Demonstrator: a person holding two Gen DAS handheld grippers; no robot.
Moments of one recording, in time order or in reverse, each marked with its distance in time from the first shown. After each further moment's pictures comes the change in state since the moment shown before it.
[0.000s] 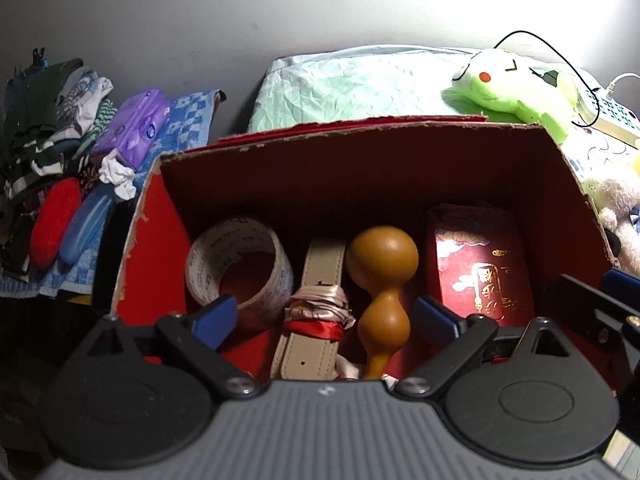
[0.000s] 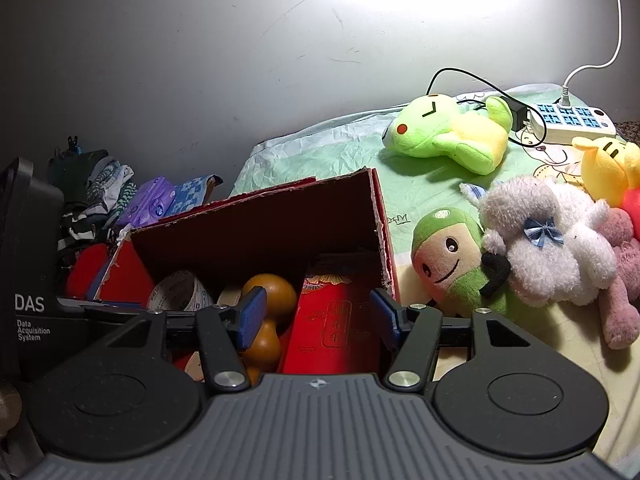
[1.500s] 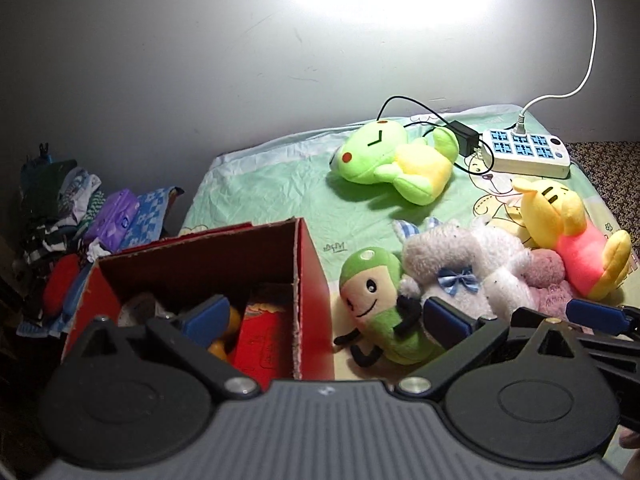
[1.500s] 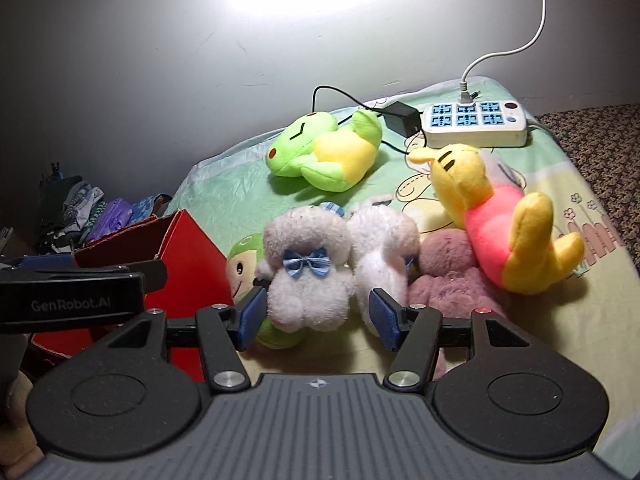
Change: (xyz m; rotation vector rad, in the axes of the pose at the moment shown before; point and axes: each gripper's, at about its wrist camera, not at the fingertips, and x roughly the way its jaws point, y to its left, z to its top) left arm -0.096 -0.206 0.005 0.059 -0.199 0.075; right arm -0.065 -0.204 0.035 0.039 0.010 0.026
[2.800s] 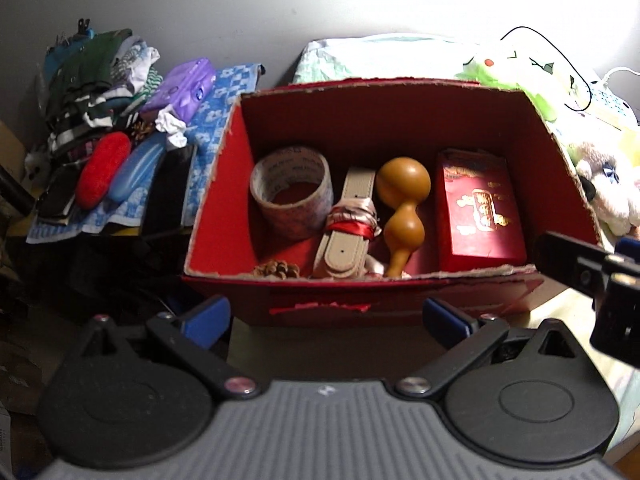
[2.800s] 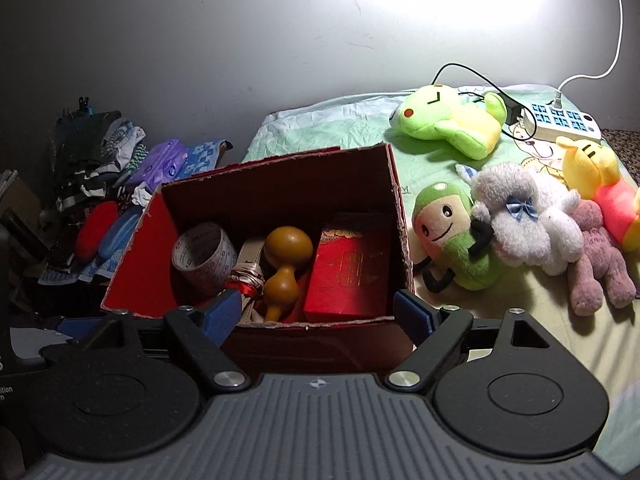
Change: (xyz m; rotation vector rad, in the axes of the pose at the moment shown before) left arm 0.024 0.229 -0.100 -0.094 0.235 -0.037; right arm 0.027 0.230 -0.058 -0.084 0.094 -0.088
